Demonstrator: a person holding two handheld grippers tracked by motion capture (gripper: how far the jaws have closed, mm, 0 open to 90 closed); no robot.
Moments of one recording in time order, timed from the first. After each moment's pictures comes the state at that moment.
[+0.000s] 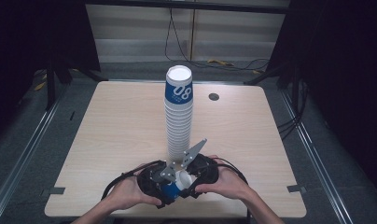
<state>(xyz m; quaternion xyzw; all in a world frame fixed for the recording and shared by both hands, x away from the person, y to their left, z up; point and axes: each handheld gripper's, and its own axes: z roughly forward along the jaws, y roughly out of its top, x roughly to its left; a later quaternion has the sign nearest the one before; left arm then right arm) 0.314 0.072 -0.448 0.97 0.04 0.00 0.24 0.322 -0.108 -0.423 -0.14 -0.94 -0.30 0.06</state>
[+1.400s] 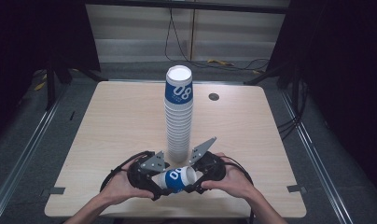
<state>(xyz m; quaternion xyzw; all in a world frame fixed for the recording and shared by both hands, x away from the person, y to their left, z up) 0.323 0.101 -0.430 0.92 0.07 0.01 0.40 0.327 -0.129 -0.424 -0.16 -0.93 -0.32 0.04</state>
